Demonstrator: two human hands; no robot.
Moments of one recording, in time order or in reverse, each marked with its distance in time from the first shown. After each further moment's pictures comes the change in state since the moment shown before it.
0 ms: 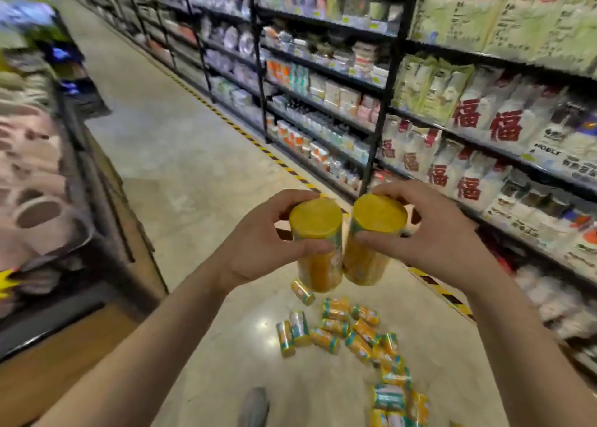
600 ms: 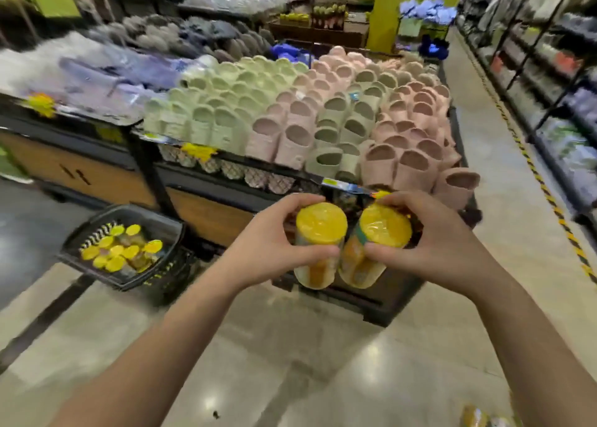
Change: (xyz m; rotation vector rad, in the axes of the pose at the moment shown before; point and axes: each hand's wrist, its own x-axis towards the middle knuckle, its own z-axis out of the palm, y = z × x) left_hand -0.547 -0.058 -0.322 0.158 0.919 -0.403; right_hand -0.046 -0.487 0.380 0.246 -0.687 -0.669
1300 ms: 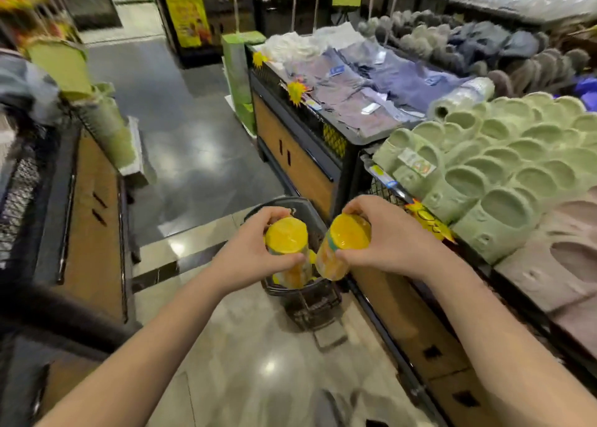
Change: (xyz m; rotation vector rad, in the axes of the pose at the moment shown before) left_hand -0.015 -0.220 -0.373 0.283 0.687 -0.508; right_hand 0.414 -0.230 0.359 -0.065 -0.634 -0.642
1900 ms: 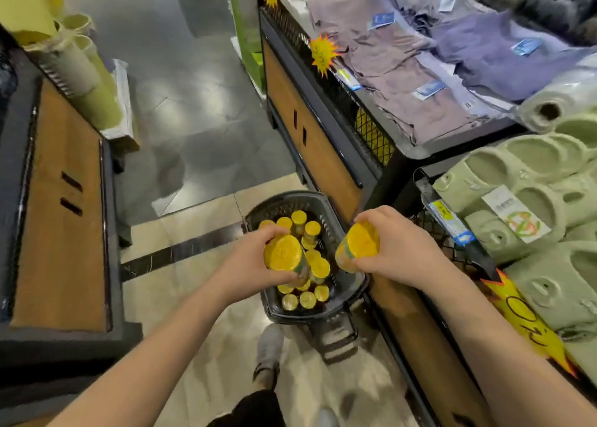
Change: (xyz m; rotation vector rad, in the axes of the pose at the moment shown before) left_hand 0.214 -0.149 -0.008 0.125 -0.134 -0.202; right_hand 0.250 0.108 0.066 -0.092 -0.188 0.125
